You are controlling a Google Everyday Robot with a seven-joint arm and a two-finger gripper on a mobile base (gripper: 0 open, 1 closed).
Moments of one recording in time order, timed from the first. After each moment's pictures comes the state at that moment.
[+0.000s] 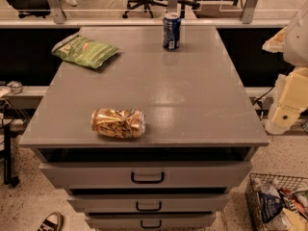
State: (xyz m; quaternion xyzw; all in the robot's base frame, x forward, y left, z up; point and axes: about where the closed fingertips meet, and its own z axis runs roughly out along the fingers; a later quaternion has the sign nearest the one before) arm 0.438 -0.217 0.976 -0.60 0.78 -0.03 0.16
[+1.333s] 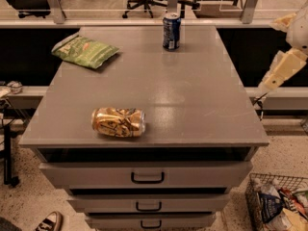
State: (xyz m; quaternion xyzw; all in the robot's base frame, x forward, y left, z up) arm 0.576 -0.282 0.953 -0.57 0.76 -0.04 0.31
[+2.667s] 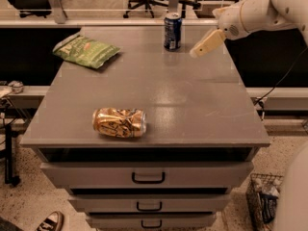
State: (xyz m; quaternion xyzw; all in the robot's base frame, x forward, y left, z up) arm 0.763 -0.169 0.929 -0.49 0.72 0.10 0.47
